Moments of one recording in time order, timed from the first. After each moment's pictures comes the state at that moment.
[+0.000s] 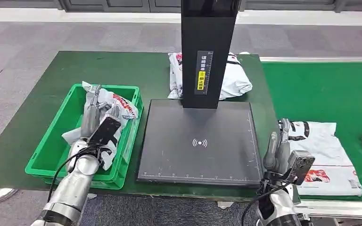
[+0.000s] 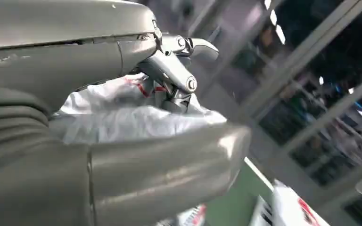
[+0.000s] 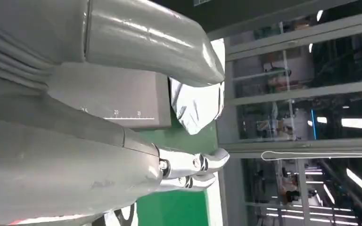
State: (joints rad) left arm -0.41 -0.04 -0.14 -1.00 -0.55 0.27 -0.45; right arm -0.13 0.04 0.11 -1.15 -0.19 -0.27 -0.65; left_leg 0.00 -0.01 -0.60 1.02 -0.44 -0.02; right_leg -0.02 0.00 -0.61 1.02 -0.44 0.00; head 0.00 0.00
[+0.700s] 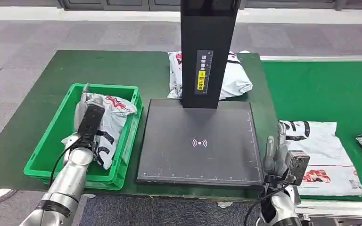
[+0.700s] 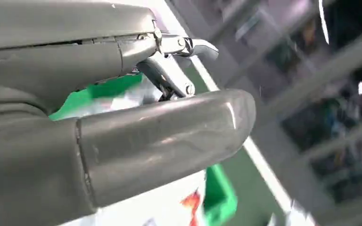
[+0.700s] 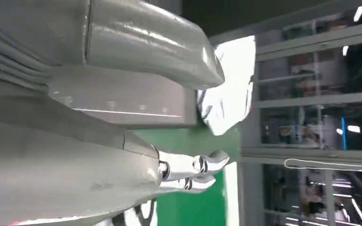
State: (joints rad) left arm -0.48 -0.03 -0.08 -0.89 -0.43 0.37 -0.42; right arm -0.11 0.01 0.11 -1.13 -0.15 -0.26 -0.59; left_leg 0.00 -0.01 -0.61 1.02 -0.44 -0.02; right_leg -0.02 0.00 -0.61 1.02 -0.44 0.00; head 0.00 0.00
